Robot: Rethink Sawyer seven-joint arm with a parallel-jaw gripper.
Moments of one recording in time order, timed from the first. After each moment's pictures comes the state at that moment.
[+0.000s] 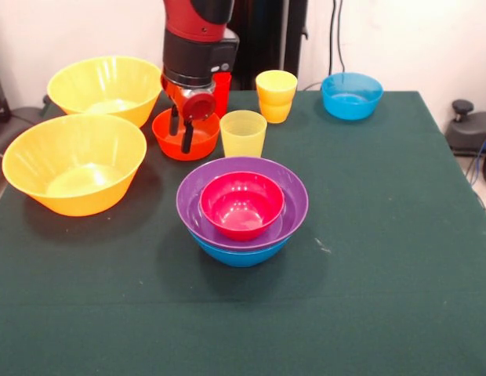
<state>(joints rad) -0.36 -0.50 -0.16 1.94 -0.01 0.00 2.46</state>
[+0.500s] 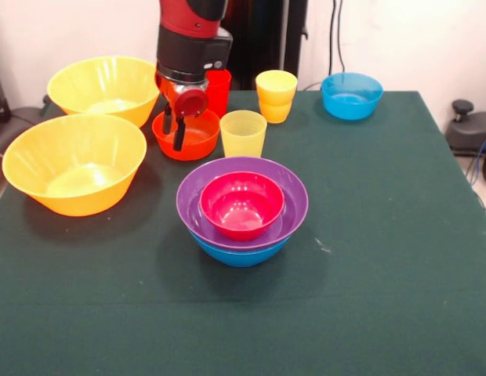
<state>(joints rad) -0.38 -0.50 -0.16 1.99 -0.01 -0.10 2.46</state>
